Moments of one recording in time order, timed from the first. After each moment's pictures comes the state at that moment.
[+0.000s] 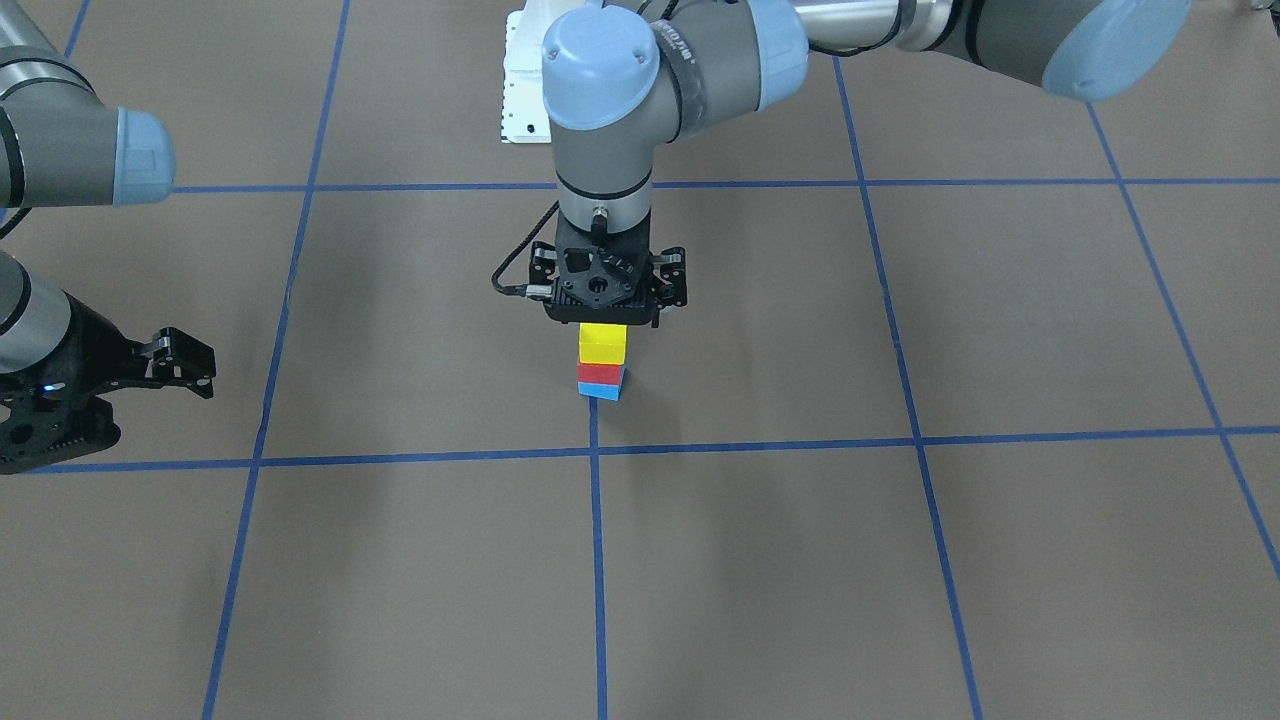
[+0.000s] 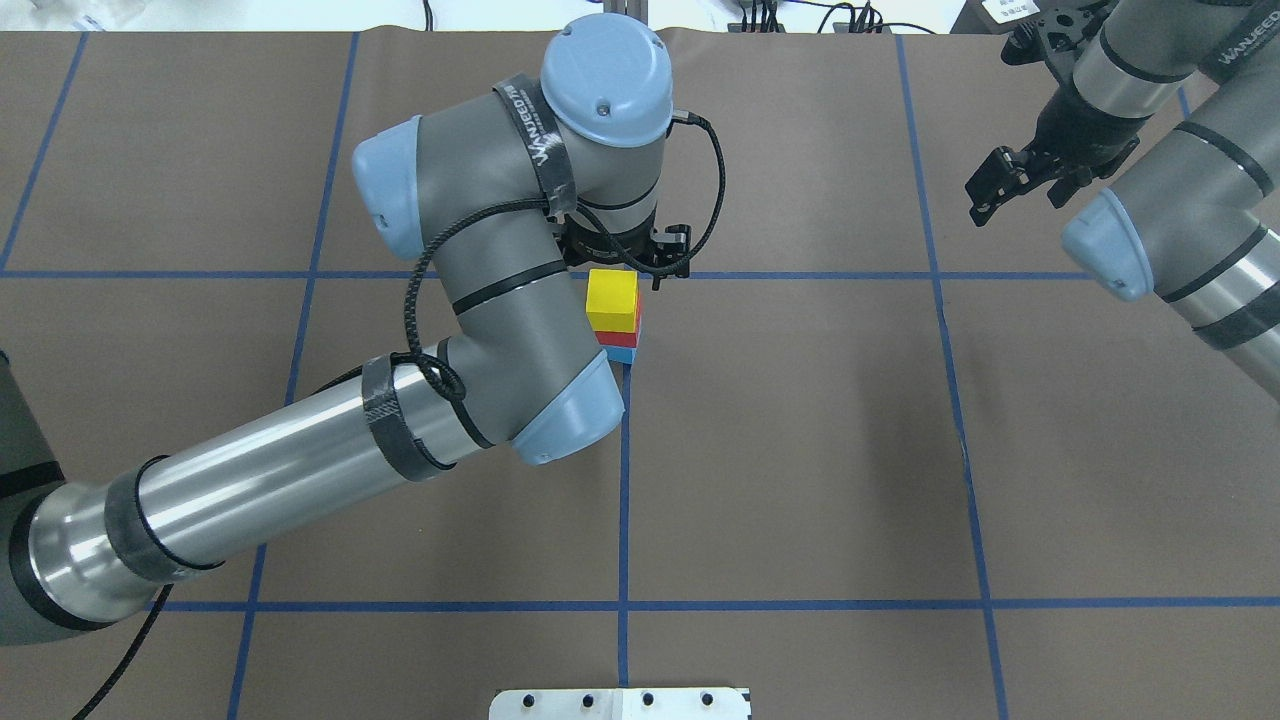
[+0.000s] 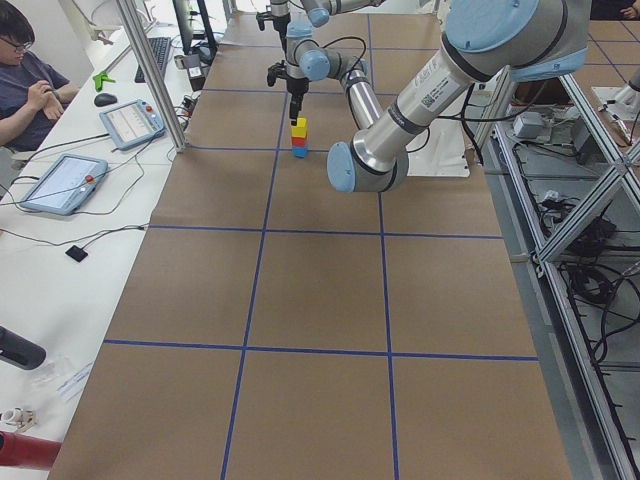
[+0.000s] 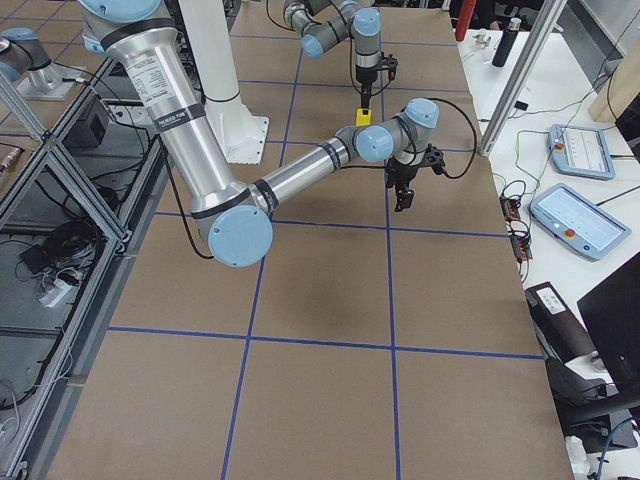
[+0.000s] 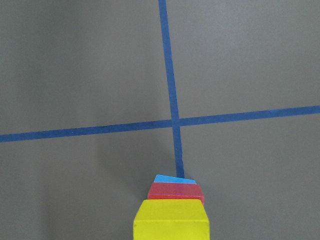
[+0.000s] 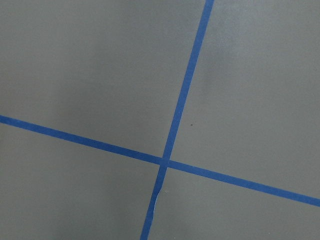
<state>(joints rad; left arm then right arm) -0.64 -2.51 -1.57 -1.39 -1.89 -1.02 1.08 -1.13 1.65 -1.70 2.26 0.36</state>
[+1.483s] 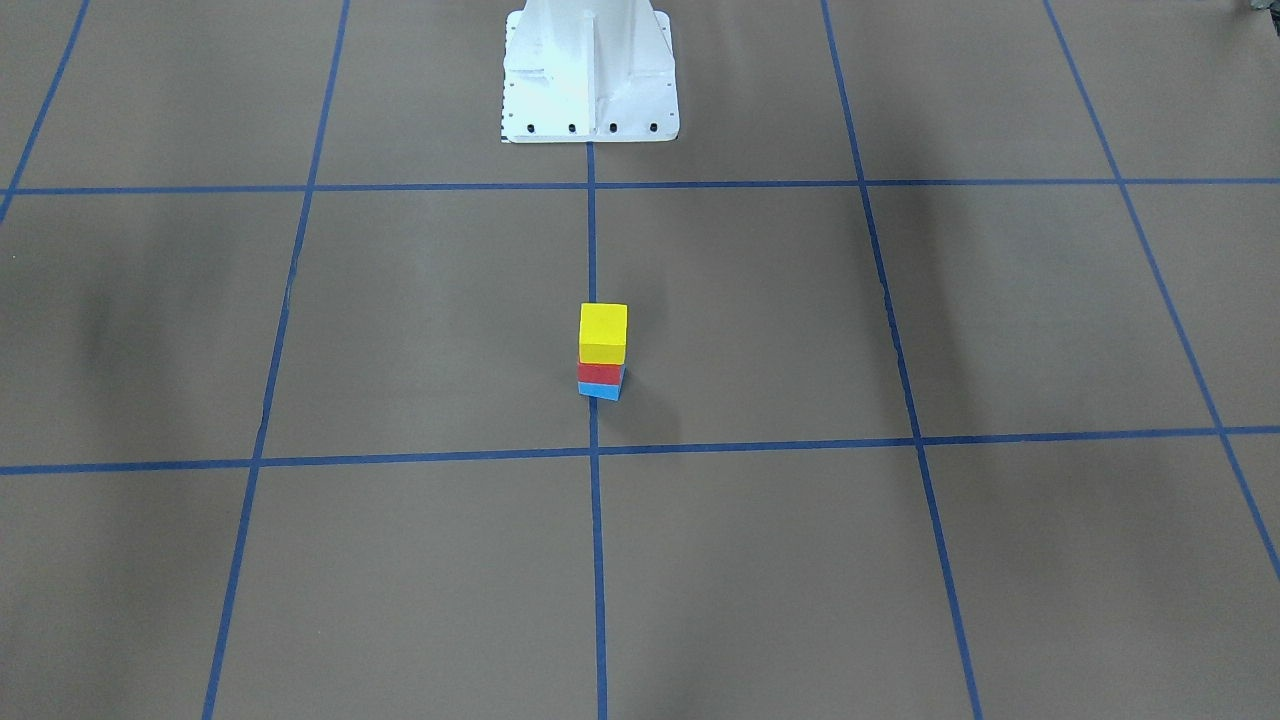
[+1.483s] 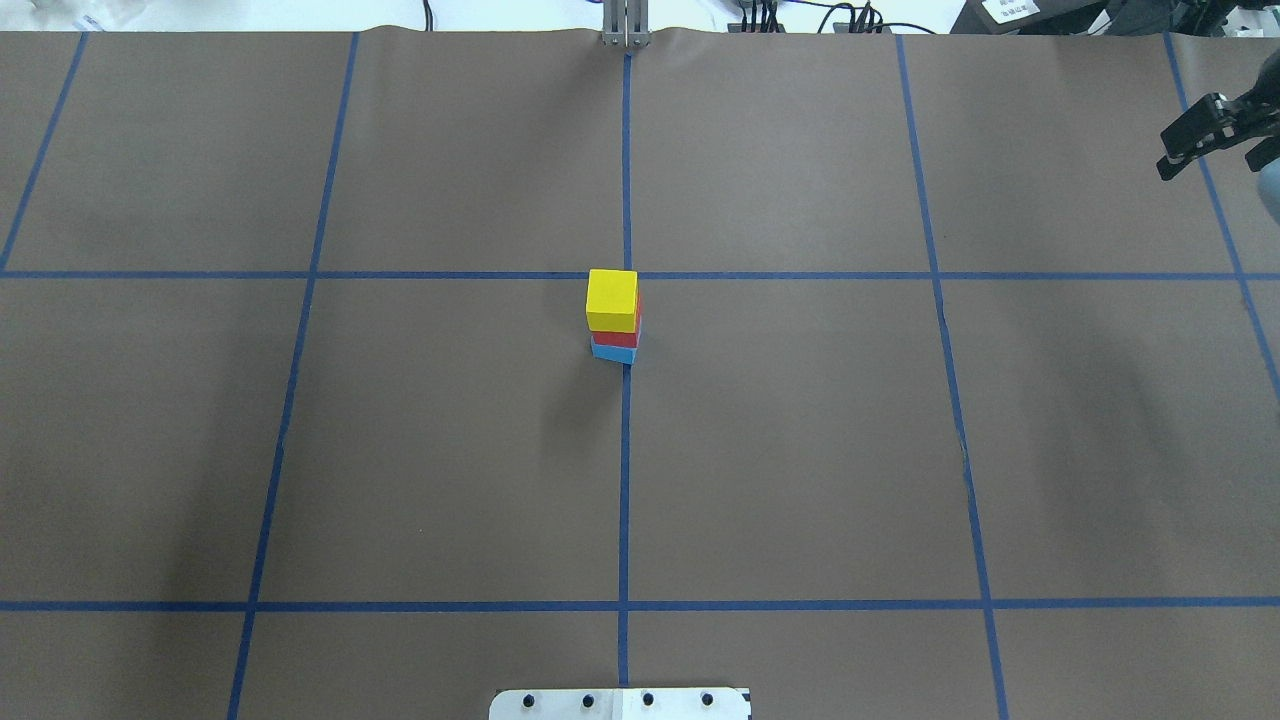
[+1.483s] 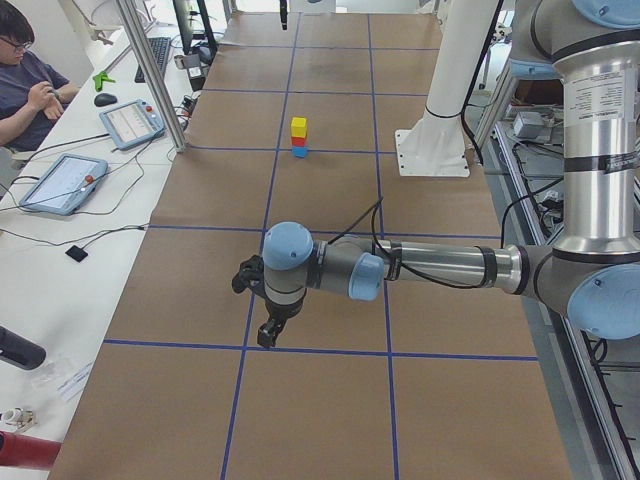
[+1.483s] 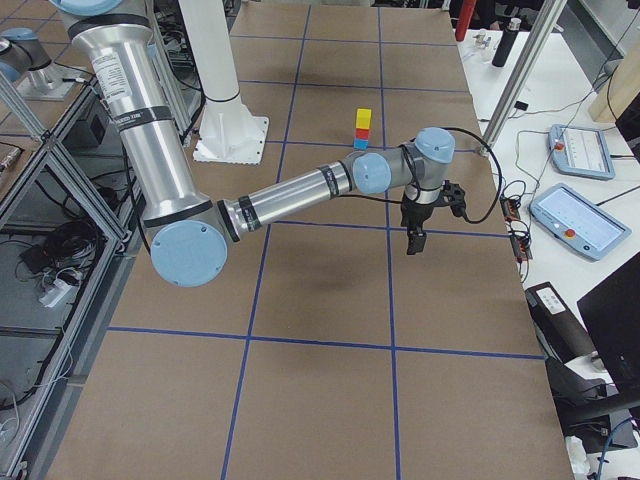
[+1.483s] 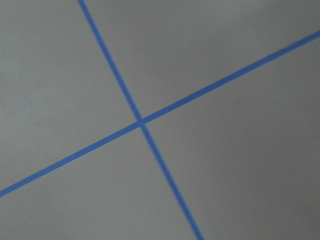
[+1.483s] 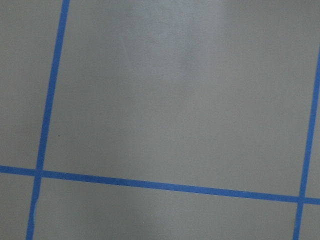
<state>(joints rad) -1.56 -1.46 -1.66 -1.74 -2.30 0.35 1.33 -1.29 1.65 -1.70 2.31 0.26</state>
